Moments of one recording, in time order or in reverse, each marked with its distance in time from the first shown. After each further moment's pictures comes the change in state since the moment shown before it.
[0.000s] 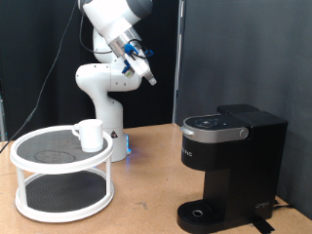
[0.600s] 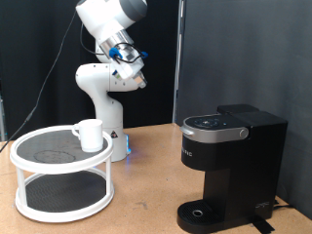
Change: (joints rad) arm -0.103 -0.056 -0.007 -0.047 -0.033 0.014 0.096
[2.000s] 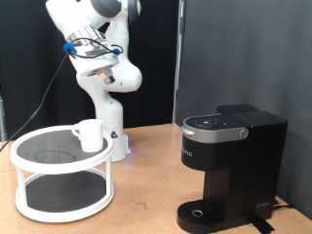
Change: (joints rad) arm -0.179 -0.037 -0.145 0.005 -0.101 -0.073 -0.026
